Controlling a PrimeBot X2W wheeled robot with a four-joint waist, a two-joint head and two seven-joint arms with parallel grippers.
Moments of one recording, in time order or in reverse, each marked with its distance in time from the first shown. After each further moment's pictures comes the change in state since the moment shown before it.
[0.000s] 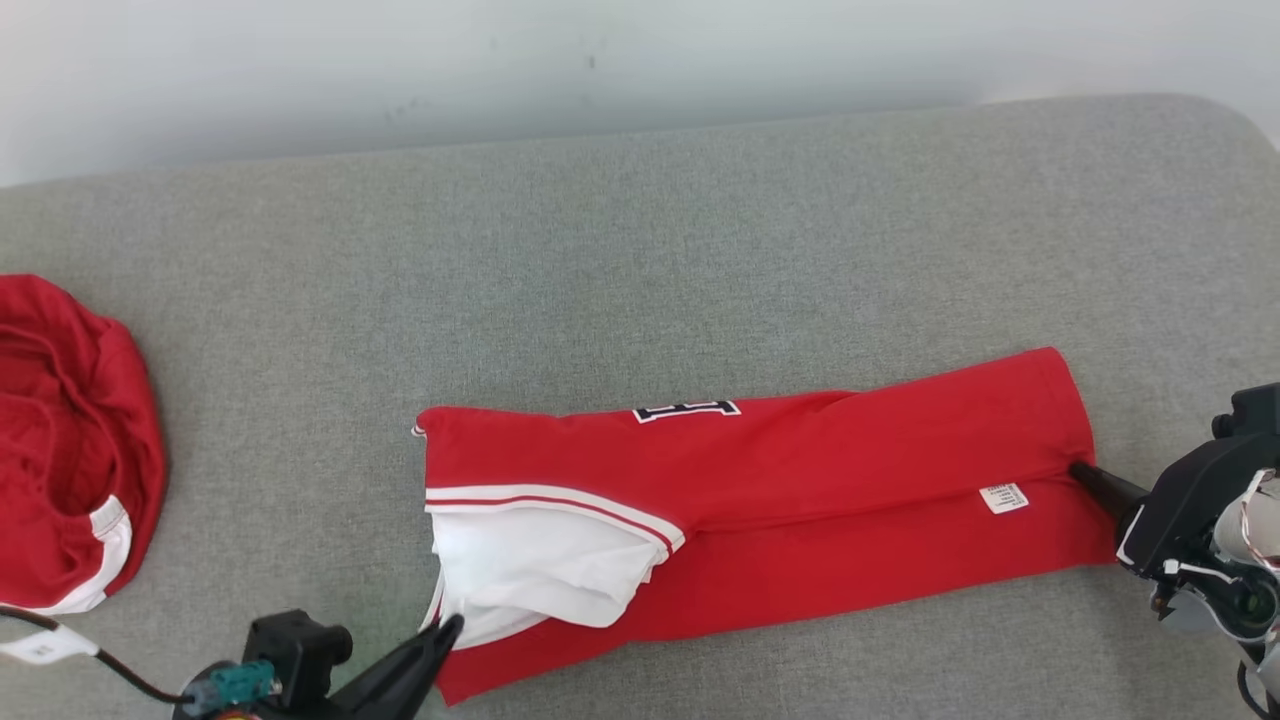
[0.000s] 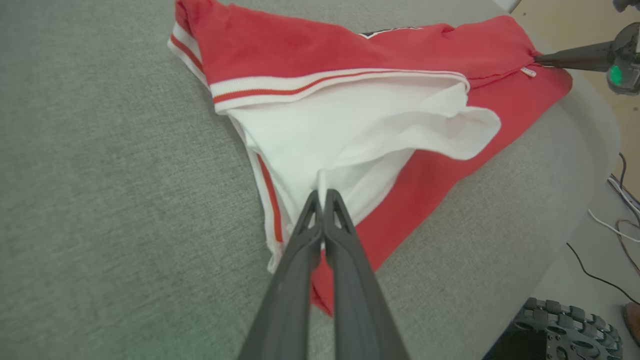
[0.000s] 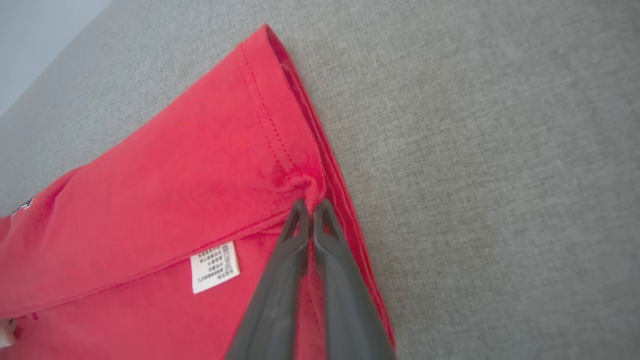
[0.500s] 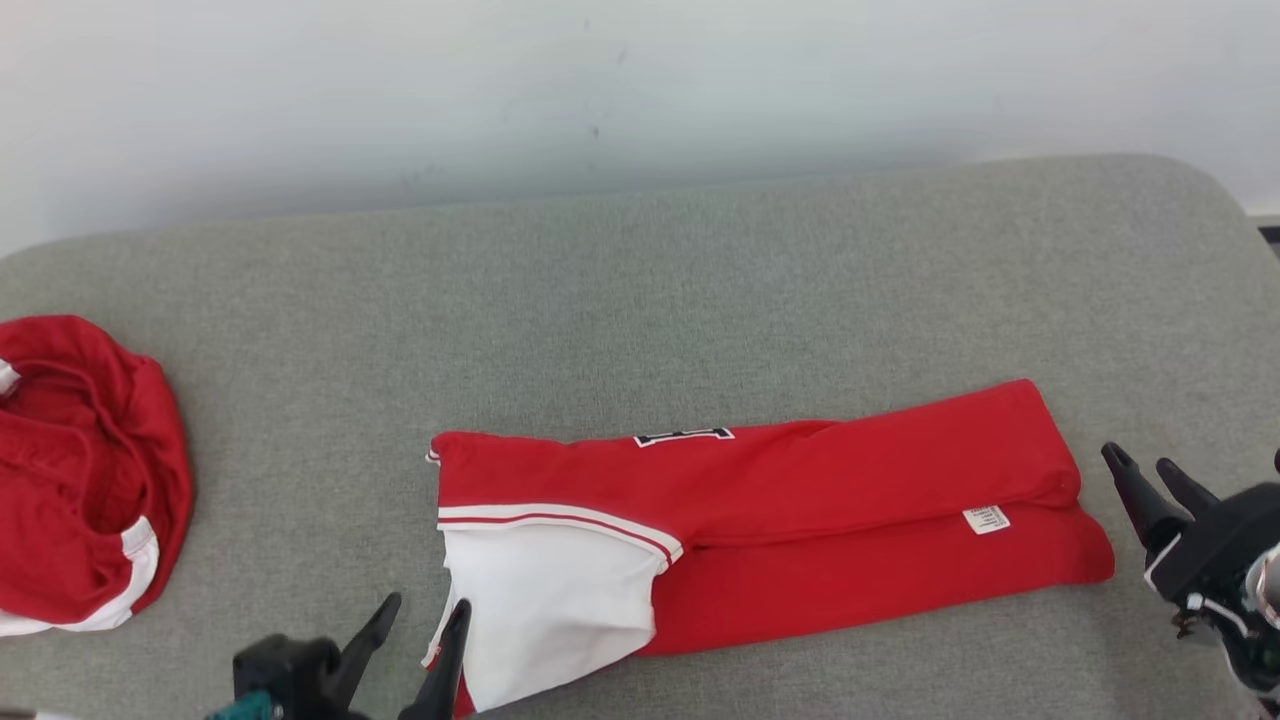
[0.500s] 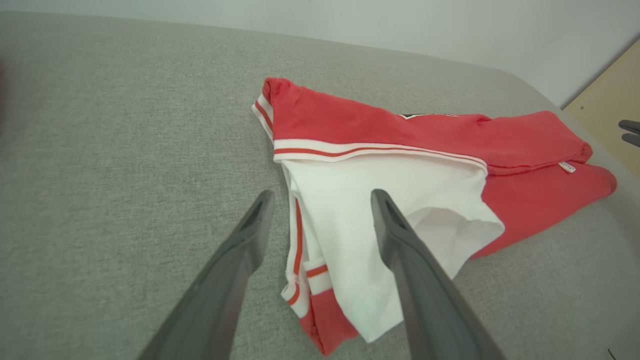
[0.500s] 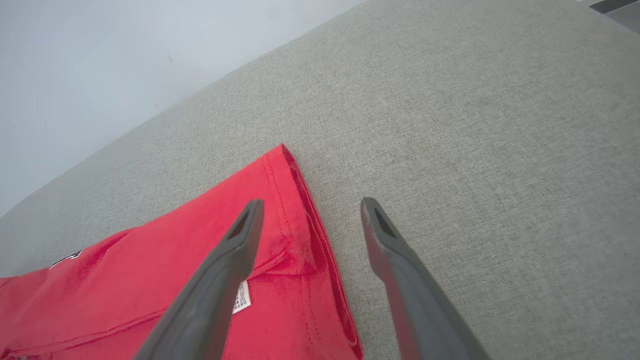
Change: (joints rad) left arm 0.223 -0.143 0.307 -0.004 0.066 0.183 -0.004; right arm 0.099 -0.017 -0.052 -0.039 -0.050 0.000 -0.300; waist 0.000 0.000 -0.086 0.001
